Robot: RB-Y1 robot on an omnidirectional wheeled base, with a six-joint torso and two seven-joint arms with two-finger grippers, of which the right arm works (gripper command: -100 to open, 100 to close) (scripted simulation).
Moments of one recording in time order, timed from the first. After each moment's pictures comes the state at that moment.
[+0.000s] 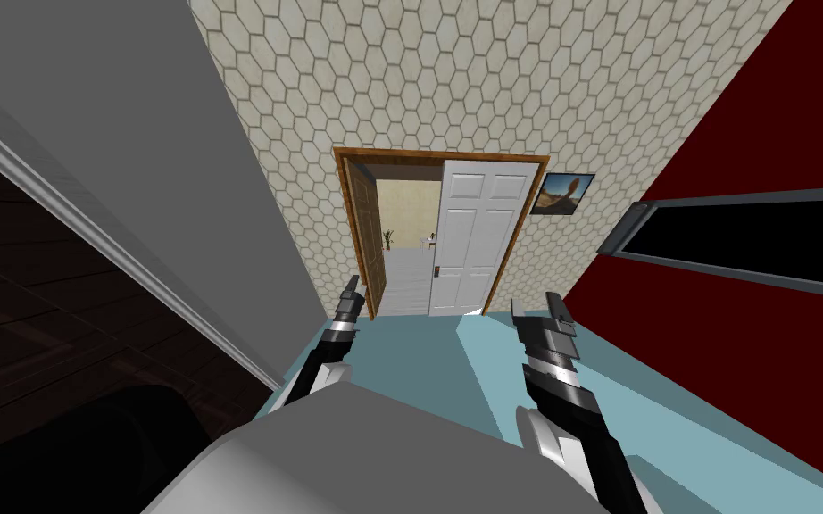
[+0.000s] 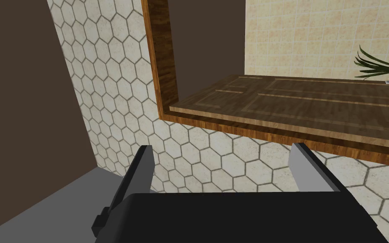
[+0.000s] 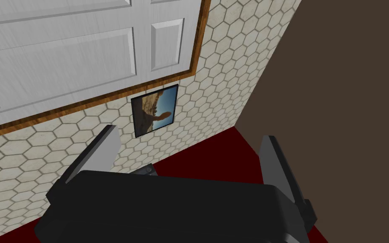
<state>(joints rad) 0.47 0.00 -0.03 -2.25 -0.02 -0.43 -0.12</state>
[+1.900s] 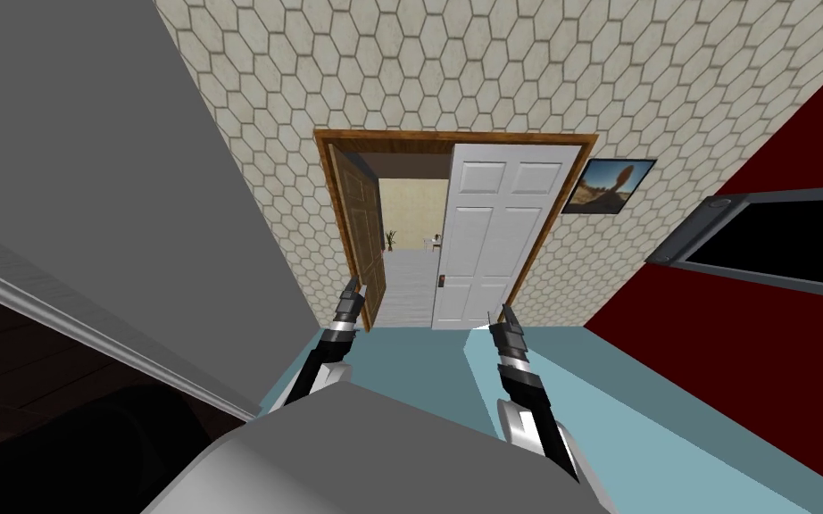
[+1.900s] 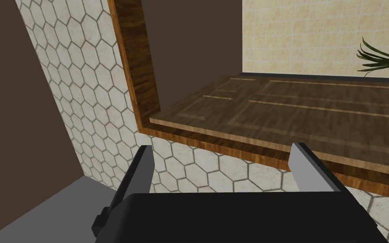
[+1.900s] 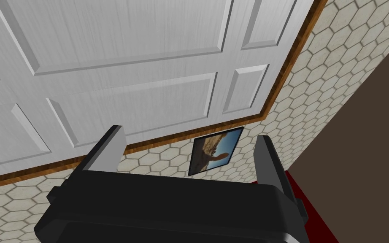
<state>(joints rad) 0.33 -0.06 -0.01 -1.83 0.03 -0.53 -0.14</state>
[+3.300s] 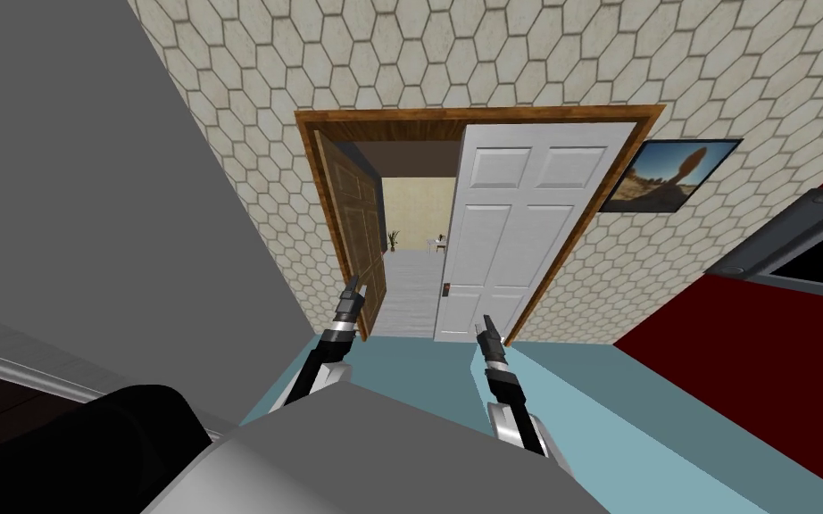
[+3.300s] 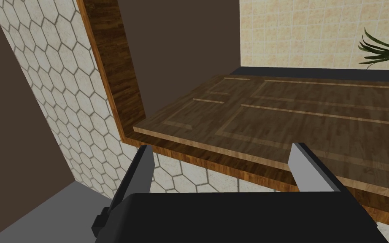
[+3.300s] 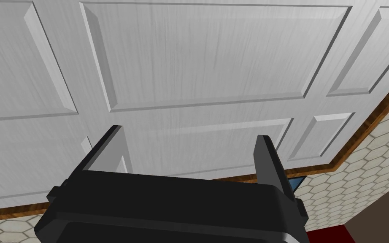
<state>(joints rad) 0.19 -0.09 -0.01 -1.42 0.08 -0.62 -0.17</state>
